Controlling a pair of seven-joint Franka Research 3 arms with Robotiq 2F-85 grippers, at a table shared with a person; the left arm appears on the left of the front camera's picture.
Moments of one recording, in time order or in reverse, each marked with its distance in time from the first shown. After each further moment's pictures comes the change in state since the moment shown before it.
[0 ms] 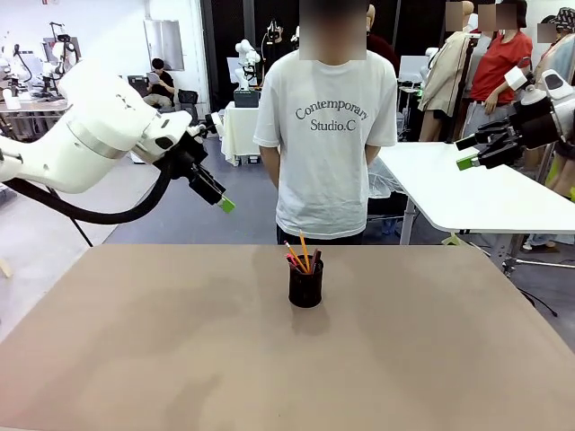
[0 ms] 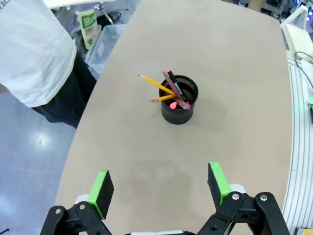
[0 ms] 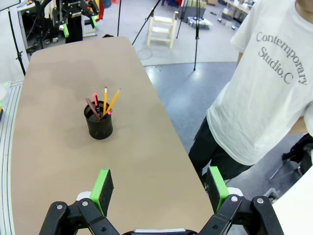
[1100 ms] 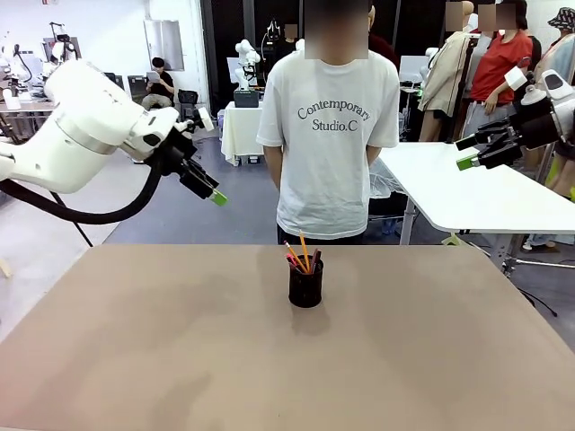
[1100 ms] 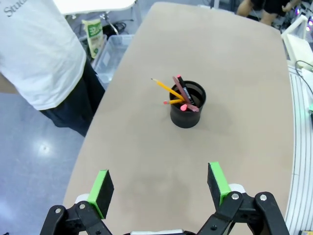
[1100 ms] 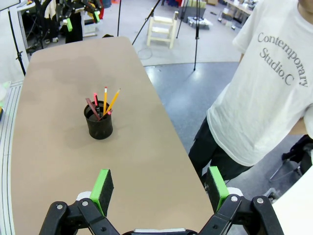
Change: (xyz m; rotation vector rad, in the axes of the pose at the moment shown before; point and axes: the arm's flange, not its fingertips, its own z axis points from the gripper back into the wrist) left arm -0.016 0.020 0.023 0.016 -0.073 0.007; right arm 0.000 0.000 0.000 0.000 0.000 0.000
